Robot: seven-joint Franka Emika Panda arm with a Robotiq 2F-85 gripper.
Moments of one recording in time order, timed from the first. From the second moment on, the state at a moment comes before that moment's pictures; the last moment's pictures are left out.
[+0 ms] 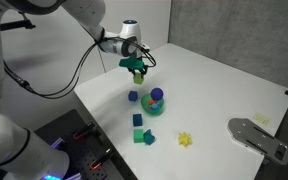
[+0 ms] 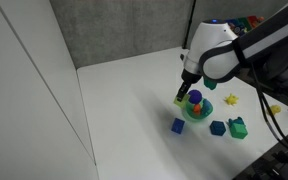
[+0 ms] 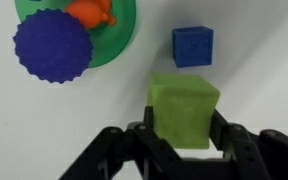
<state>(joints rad) 0.11 0.49 0.13 -2.02 -0.09 2.60 -0.17</state>
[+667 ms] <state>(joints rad) -0.08 0.42 0.06 -1.98 0.02 2.50 -0.21</state>
